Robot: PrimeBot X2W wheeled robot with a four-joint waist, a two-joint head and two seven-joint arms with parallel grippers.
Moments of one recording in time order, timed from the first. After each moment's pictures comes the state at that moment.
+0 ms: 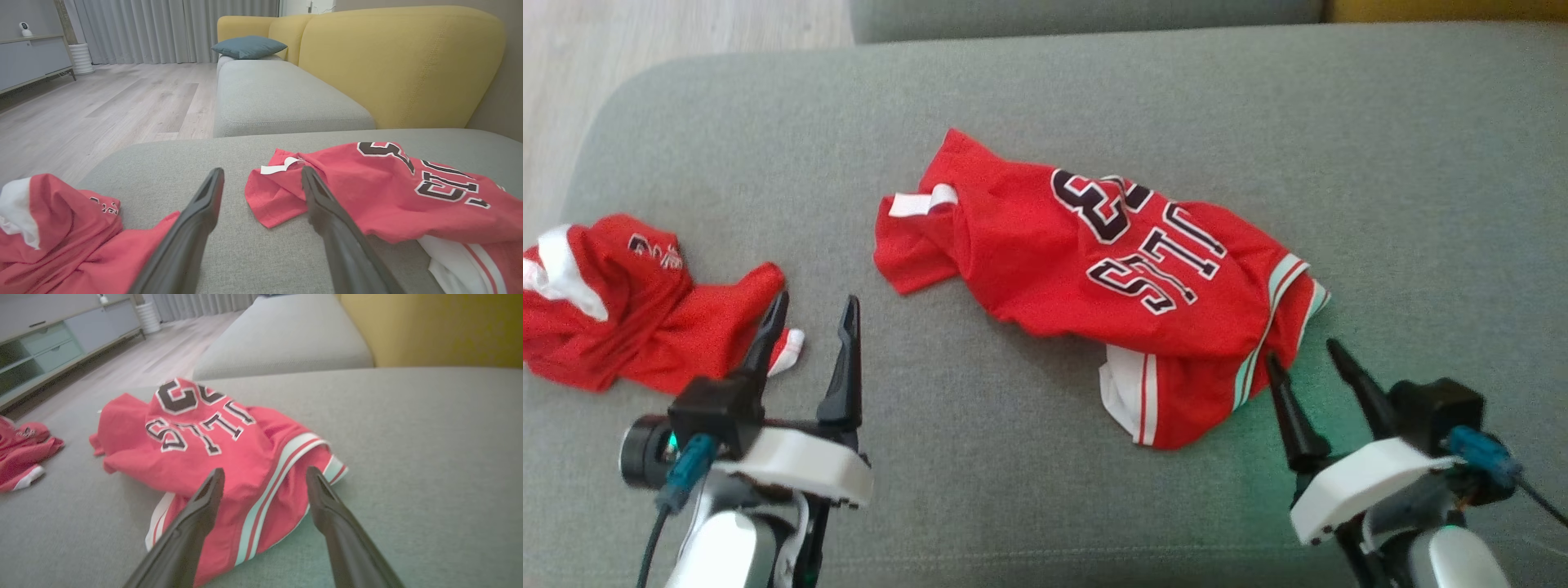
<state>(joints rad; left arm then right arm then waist) -0.04 0.22 -0.28 -0.03 -0.24 0.13 -0.12 0.05 -0.05 0.09 -0.02 0.16 0.12 0.16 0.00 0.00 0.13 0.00</state>
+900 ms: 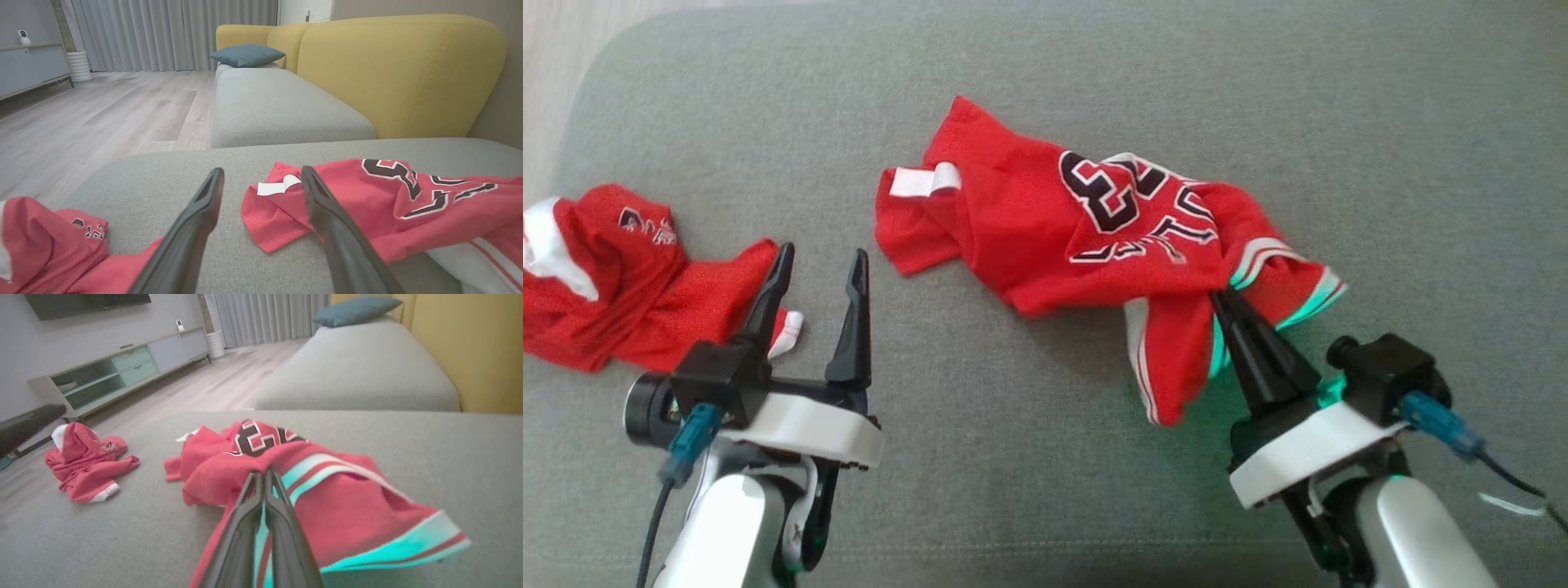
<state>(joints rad) -0.13 0.21 -0.30 -0.03 -0.24 0.13 -0.15 -0.07 -0.08 0.28 -0.01 0.21 0.12 0.07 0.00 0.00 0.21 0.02</state>
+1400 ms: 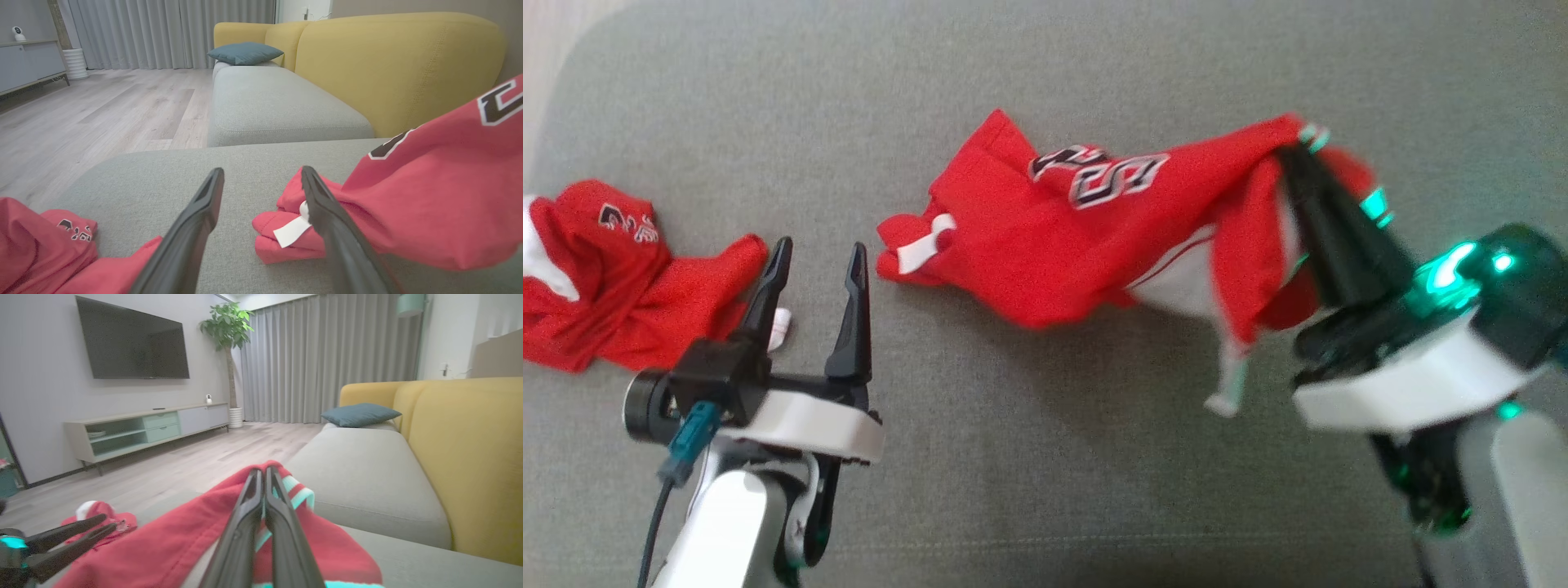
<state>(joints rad) -0.13 0.21 -0.31 -0.03 -0.24 0.15 -0.16 -0.20 -0.17 0.28 -0.37 0.27 0.12 0.14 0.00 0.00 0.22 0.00</state>
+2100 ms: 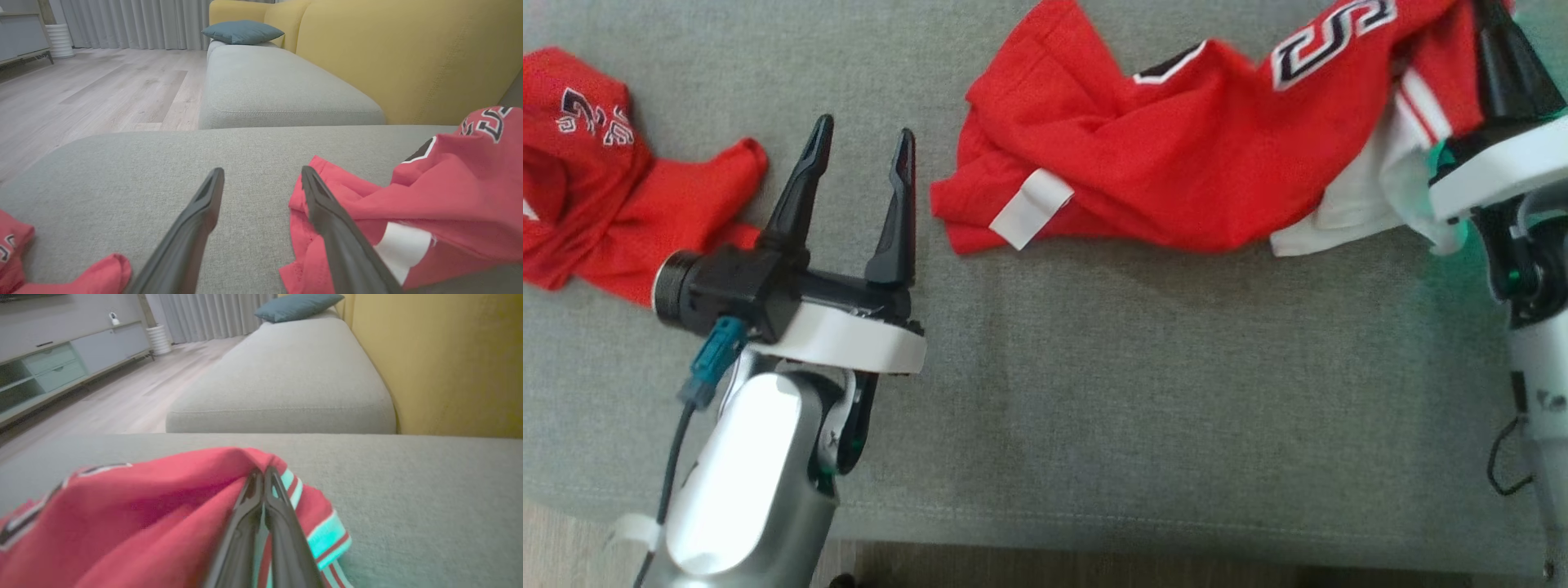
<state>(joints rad) -0.35 0.16 -0.37 0.03 -0.24 0.11 -0.22 -0.60 -0.30 0.09 0.28 0.37 0.12 0.06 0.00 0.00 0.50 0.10</state>
